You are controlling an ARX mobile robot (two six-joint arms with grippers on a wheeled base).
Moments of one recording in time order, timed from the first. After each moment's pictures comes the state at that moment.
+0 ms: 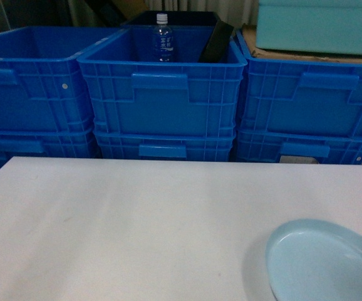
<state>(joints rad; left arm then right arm) 0.00 0.01 0.01 0.00 0.00 0.00 -0.24 2.00 0.61 0.38 -0.45 0.06</state>
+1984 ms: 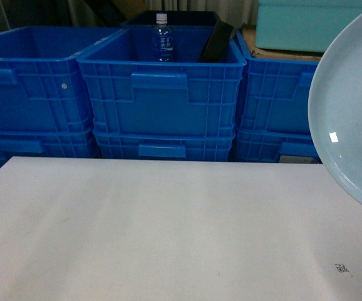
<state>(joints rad) 0.00 0.01 0.01 0.00 0.00 0.00 -0.03 0.91 0.24 0.63 -0.07 0.04</state>
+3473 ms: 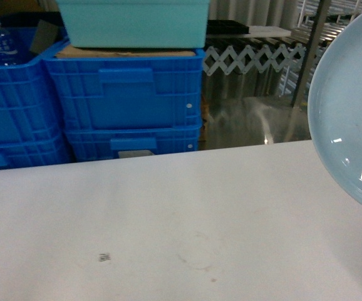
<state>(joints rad) 0.00 0.01 0.01 -0.01 0.00 0.00 -0.03 0.91 0.24 0.63 -0.07 0.05</state>
